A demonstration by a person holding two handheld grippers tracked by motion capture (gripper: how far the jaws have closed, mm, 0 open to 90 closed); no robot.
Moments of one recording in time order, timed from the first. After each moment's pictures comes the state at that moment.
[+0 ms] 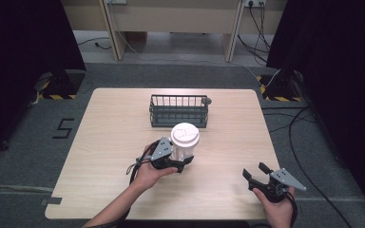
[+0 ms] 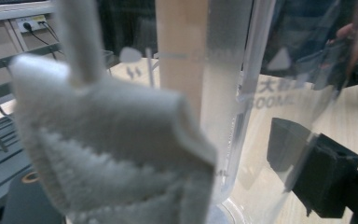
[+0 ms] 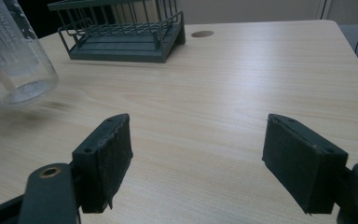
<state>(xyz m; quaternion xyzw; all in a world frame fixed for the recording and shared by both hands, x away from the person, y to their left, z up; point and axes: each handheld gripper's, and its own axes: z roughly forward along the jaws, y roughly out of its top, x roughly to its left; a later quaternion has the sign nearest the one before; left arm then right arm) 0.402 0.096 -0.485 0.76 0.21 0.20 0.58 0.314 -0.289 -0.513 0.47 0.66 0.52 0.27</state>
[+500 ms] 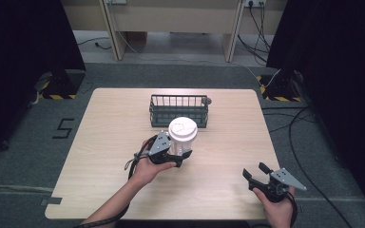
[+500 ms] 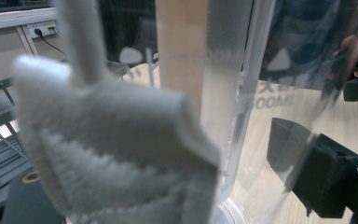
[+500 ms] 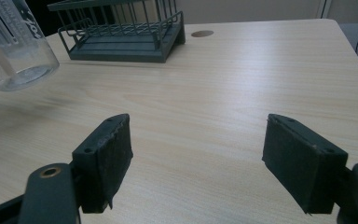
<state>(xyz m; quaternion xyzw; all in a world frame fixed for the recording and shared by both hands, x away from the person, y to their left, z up) 0.412 0.100 -0.471 0.75 0.21 0.21 0.59 0.314 -0.290 -0.513 0.47 0.66 0.52 0.27</state>
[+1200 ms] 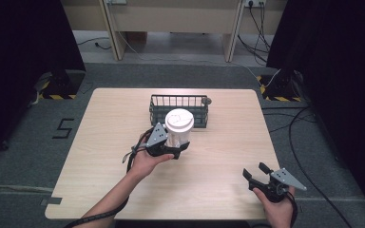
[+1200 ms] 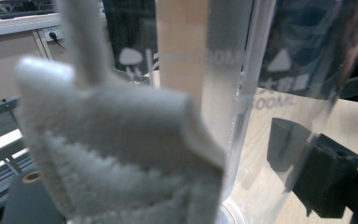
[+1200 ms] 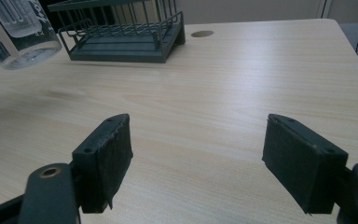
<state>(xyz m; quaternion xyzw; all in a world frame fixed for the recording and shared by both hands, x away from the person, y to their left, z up) 0.428 0.109 -0.457 0.74 0.23 0.22 0.59 0.315 -0.290 -0.513 0.47 0.66 0.52 0.27</state>
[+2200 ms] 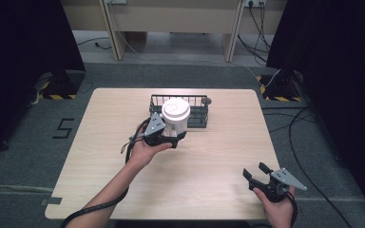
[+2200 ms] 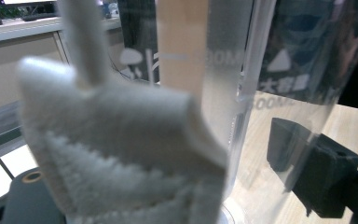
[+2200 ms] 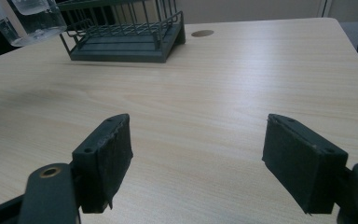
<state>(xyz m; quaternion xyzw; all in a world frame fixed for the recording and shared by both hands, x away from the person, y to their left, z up) 0.451 0.116 -0.440 0.74 0.25 0.24 0.58 0.315 -0.291 -0.513 0.47 0.66 0.52 0.26</state>
